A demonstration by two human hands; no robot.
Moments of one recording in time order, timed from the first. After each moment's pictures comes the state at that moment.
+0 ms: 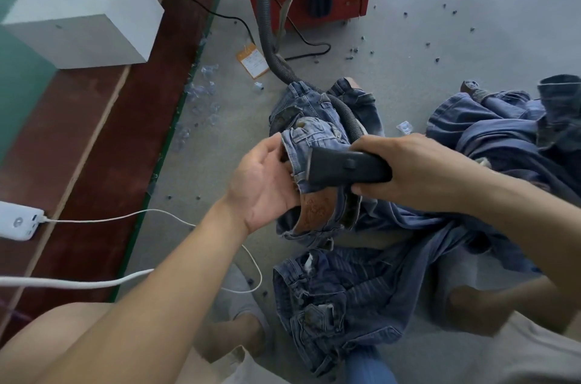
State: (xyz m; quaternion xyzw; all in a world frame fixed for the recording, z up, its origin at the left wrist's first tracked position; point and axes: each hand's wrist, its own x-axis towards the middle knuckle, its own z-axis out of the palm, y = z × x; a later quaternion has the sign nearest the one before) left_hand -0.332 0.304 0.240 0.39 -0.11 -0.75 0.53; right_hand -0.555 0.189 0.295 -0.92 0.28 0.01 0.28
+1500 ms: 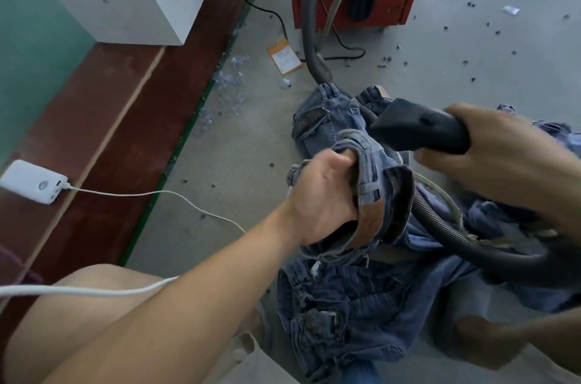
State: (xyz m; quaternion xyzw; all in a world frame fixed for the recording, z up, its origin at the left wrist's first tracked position) left_hand -0.374 0.299 0.234 0.34 -0.15 -0.75 0.55; right_hand -0.552 0.171 0.339 -0.87 0.44 -0.01 0.23
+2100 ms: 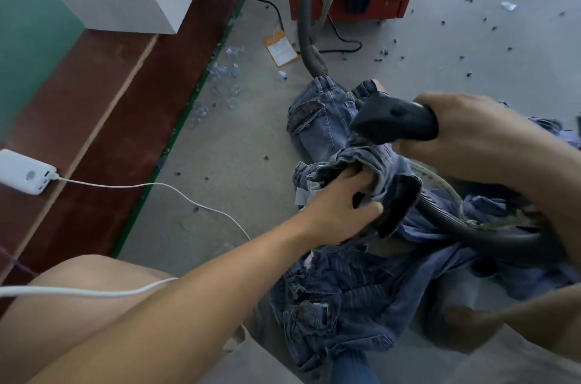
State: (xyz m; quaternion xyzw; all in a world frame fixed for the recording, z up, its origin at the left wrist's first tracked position) left_hand -0.397 0.306 0.209 0.64 -0.51 -0.46 0.34; right_hand -0.528 0.169 0.345 -0.88 0.41 0.05 0.23
